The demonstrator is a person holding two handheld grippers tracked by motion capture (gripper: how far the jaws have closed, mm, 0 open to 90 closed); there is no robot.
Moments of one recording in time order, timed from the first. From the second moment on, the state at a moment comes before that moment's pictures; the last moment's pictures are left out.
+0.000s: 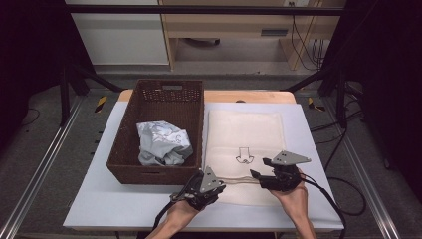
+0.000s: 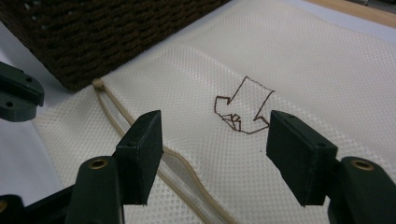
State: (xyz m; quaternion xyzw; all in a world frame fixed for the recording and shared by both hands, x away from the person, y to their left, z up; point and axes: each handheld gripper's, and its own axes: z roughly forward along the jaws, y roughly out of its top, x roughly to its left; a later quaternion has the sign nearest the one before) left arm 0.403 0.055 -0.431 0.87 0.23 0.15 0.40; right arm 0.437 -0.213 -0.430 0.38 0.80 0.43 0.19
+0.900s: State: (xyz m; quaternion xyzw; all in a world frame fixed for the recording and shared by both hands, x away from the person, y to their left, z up) left arm 0.413 0.038 -0.476 0.90 0.24 0.12 0.36; right arm 0.450 -0.196 -0.470 0.36 0.85 0.35 0.16
